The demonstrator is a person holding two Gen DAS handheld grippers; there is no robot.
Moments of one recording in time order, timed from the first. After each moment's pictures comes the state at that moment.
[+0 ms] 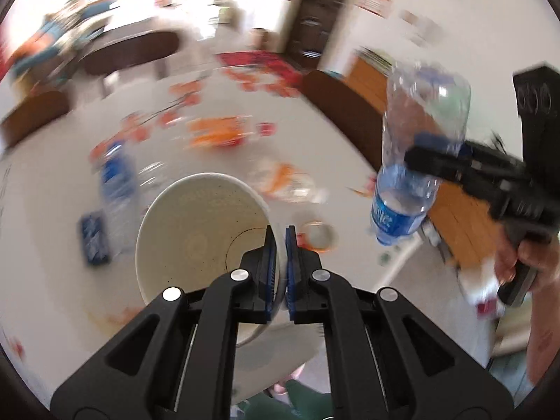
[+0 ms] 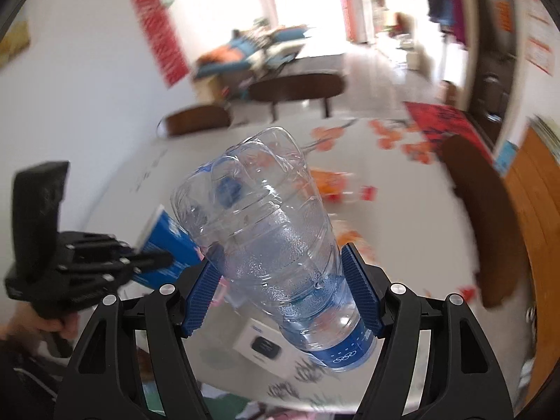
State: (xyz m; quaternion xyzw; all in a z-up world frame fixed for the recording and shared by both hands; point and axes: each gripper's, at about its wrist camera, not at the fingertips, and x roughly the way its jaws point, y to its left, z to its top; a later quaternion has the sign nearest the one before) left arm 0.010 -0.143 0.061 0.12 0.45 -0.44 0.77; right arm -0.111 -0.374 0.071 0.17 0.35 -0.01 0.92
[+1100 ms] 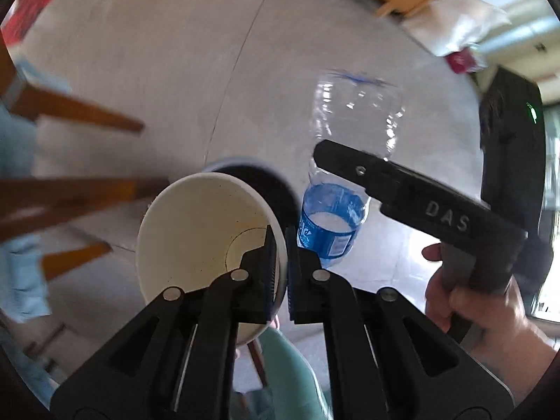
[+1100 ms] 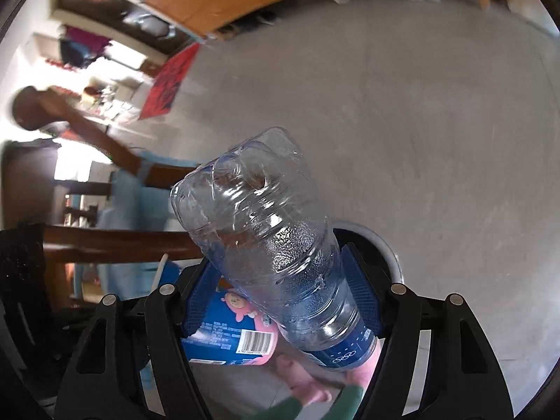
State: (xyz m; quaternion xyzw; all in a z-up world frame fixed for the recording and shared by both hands) left arm -0.328 -0.437 -0.448 0.43 0.57 -0.57 0.42; right arm -0.470 -0.459 -0.530 0.63 0.28 -0.36 0.62
